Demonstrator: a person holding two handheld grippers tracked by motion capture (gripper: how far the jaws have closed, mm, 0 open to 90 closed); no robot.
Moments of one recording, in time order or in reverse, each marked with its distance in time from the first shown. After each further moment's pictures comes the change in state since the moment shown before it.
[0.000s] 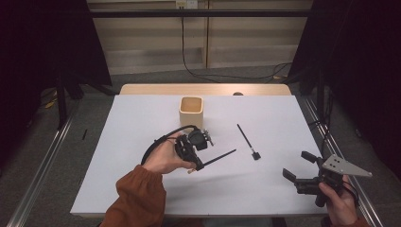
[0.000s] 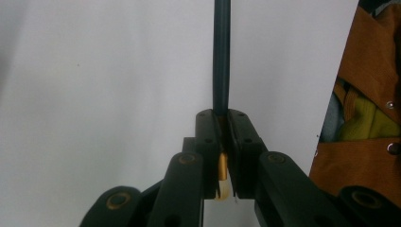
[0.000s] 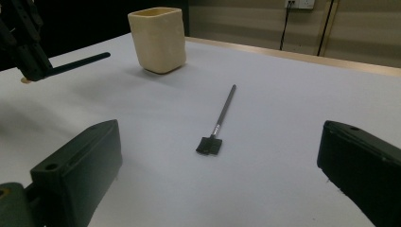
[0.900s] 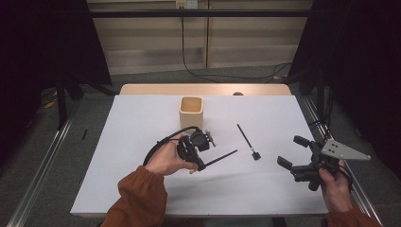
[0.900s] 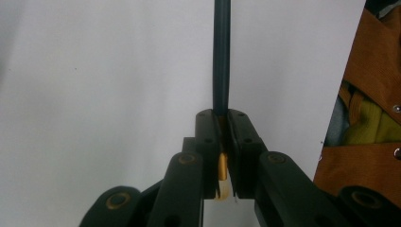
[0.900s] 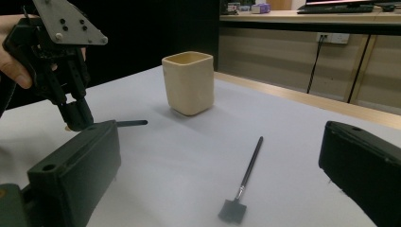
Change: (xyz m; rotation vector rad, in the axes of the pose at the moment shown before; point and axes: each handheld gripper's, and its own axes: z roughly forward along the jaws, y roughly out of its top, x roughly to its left) left arm -0.002 0.004 0.005 -0.009 0.005 -0.001; right arm 0.001 0.043 0.020 -0.095 0.137 -0.040
